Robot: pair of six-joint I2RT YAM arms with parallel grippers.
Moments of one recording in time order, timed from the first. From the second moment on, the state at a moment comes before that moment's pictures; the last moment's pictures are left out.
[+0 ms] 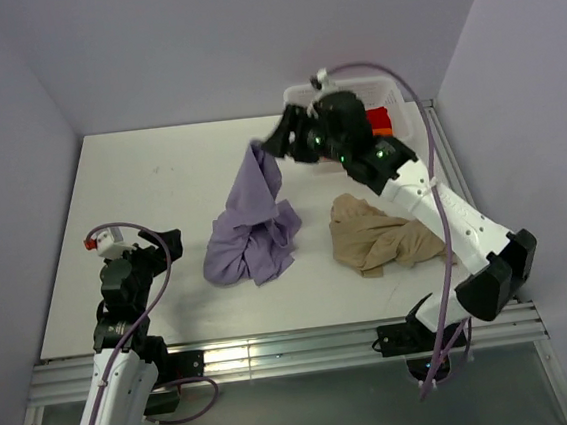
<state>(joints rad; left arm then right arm) -0.08 0.39 0.25 -0.07 -0.04 -0.65 0.61 1.48 1.71 -0.41 -0.19 0.73</state>
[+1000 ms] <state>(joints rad) -0.08 0.45 0.25 -0.07 -0.03 -0.65 0.26 1.35 0.67 -0.48 0.23 0.94</state>
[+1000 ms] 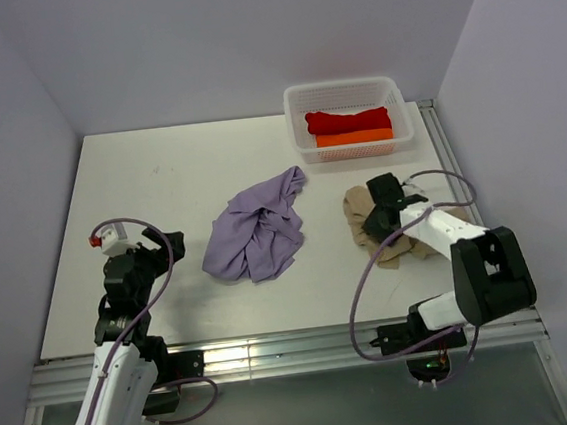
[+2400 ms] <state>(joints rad) -0.08 0.55 0.25 0.02 0.06 -0.64 0.62 1.69 1.13 -0.14 -0.02 0.44</state>
